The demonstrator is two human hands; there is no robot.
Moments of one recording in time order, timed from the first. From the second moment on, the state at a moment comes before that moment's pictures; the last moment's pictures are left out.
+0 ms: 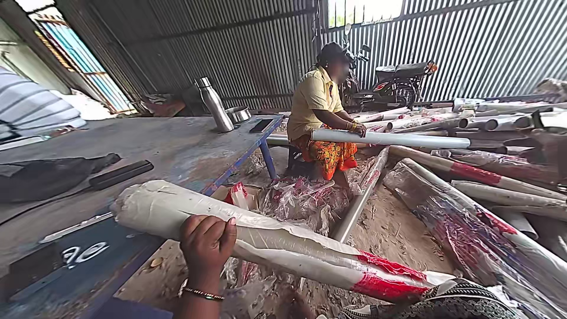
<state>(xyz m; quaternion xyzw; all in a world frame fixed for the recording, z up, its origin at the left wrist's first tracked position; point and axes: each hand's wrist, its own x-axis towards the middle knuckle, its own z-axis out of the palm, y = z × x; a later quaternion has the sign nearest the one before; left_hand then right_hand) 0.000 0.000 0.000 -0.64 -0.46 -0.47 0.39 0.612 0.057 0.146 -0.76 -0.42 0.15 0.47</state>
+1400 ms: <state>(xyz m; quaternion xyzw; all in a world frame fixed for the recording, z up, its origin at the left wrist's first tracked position) 0.005 0.002 -0.004 -0.63 -0.47 -0.48 0.39 0.463 0.079 -0.073 -0.55 -0.71 0.44 0.05</state>
